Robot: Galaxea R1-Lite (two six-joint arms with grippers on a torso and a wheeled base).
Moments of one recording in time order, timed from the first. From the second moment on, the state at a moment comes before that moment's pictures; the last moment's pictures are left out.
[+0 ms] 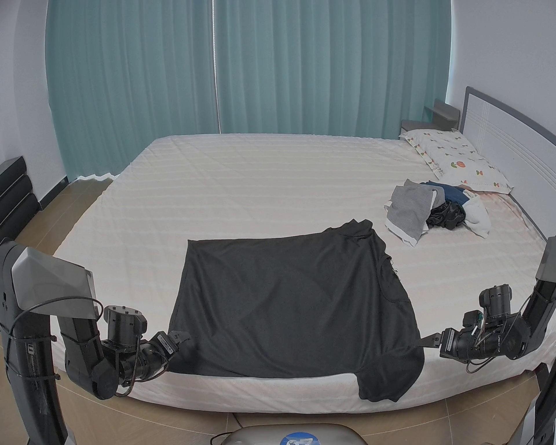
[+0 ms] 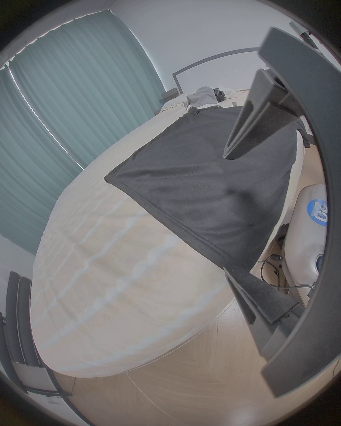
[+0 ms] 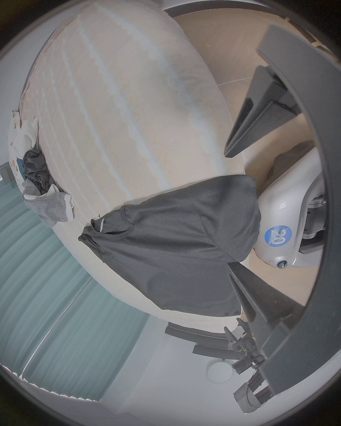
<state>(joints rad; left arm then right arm) -0.18 2.27 -0.32 -1.23 -0.04 -0.90 -0.03 2.07 -0.35 -0.82 0.35 0.41</state>
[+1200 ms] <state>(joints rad) -0.14 2.36 -0.21 -1.38 -0.24 -0.49 0.01 2.07 -0.35 -0.82 0.35 0.41</state>
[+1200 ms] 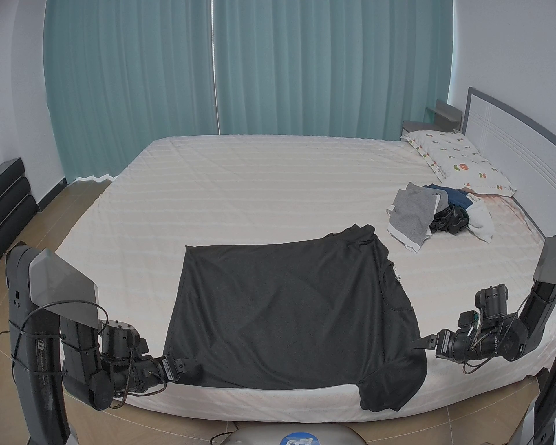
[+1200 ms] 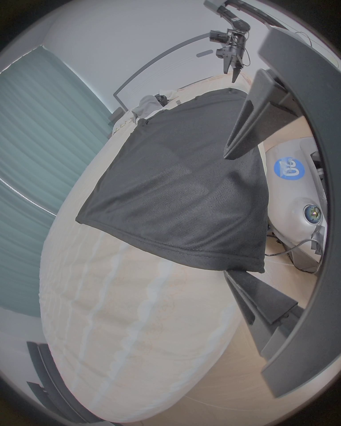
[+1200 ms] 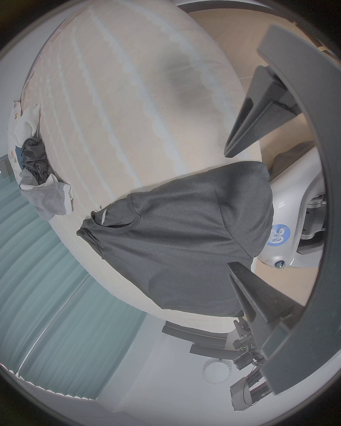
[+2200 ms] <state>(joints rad) -0.05 2.41 -0.16 -1.45 -0.23 -0.43 0.03 2.07 -0.36 -0.82 0.32 0.41</state>
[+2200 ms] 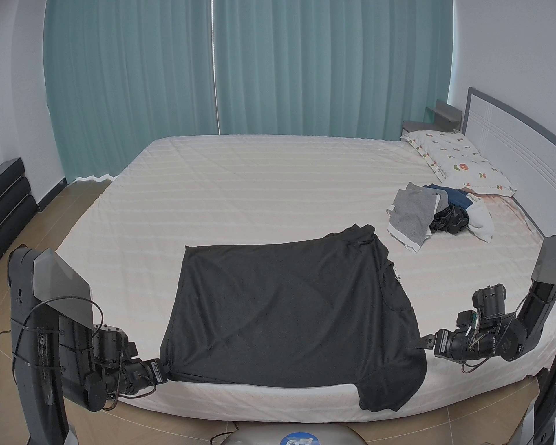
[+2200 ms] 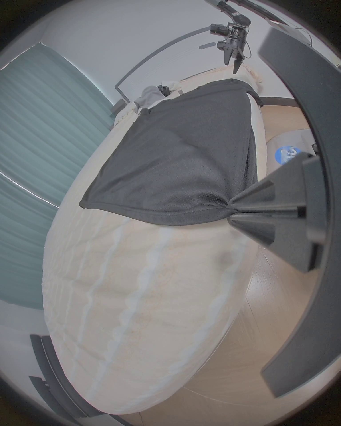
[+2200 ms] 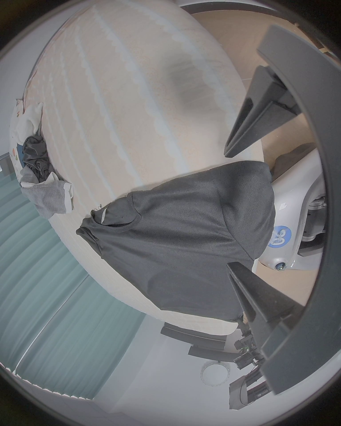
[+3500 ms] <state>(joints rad) -0.04 2.41 -0.15 -1.55 -0.24 -0.64 0.06 2.32 -0.79 -0.81 0.16 0.51</state>
